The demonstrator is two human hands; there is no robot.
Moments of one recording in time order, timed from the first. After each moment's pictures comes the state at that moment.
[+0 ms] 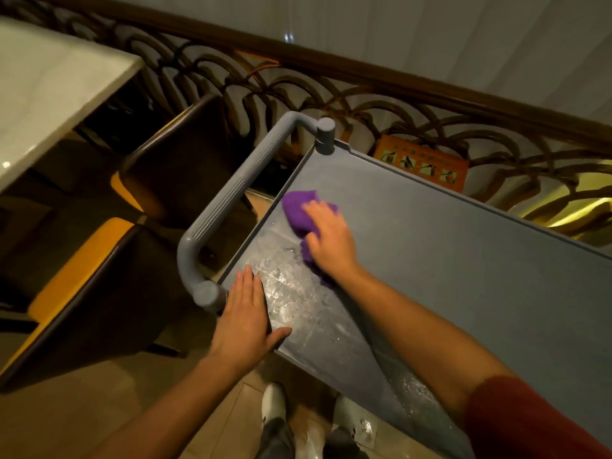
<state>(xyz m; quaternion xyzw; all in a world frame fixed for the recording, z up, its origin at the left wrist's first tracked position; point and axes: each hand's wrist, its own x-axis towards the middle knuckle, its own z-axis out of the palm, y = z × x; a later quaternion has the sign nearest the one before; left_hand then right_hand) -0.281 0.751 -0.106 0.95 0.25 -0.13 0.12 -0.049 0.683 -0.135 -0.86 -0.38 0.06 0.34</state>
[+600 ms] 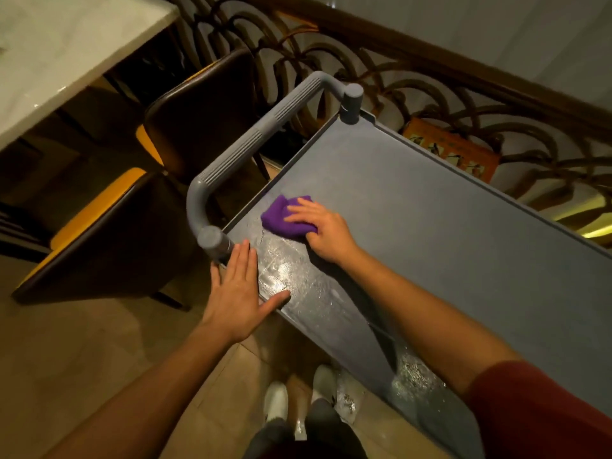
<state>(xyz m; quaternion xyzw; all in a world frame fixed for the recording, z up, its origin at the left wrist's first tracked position) -0.312 0.728 -0.134 0.93 0.33 -0.08 0.15 -0.076 0.665 -0.134 -0.75 -0.52 0.23 0.34</state>
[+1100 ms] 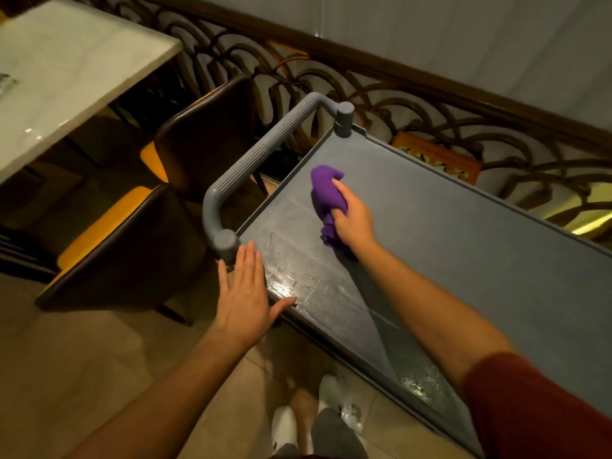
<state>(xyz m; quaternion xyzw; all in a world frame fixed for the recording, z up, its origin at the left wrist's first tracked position) -0.329 0.713 -0.115 0.95 0.31 -0.05 0.04 -0.067 0.649 -0.100 -0.83 -0.28 0.19 0.44</state>
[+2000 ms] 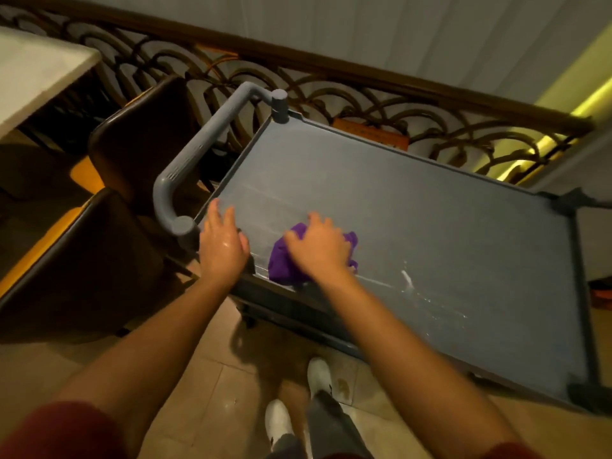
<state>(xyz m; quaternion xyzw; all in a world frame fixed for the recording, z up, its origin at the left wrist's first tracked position) -0.284 0.709 -0.080 0.92 0.34 0.11 0.16 -0.194 0.564 -0.047 -0.96 -0.13 0.16 0.20</state>
